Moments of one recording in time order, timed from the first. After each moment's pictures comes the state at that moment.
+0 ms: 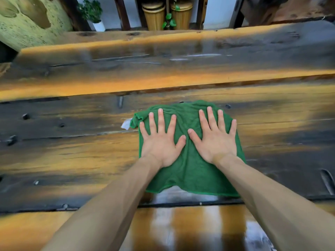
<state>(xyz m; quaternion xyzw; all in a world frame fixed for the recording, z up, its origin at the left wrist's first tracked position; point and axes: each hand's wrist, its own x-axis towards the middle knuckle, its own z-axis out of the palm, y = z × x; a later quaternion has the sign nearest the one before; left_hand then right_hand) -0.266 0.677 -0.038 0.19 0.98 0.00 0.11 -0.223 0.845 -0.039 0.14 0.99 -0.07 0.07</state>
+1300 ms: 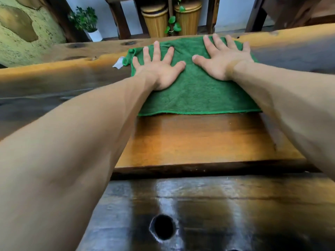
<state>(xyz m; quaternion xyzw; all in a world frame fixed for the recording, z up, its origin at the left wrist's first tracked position) -0.684 0.829 -0.032 0.12 0.99 0.02 0.10 -0.652 1.015 -0.039 0.10 0.99 -0.06 0.06</state>
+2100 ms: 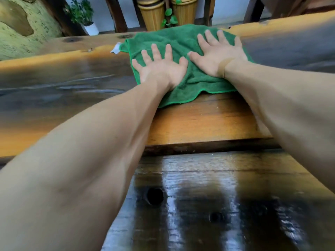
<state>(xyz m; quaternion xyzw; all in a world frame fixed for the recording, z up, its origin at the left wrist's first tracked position) -0.629 0.854 -0.036 0.06 1.00 0.04 0.06 -0.623 1.013 -0.041 0.07 1.00 -0.04 0.03</state>
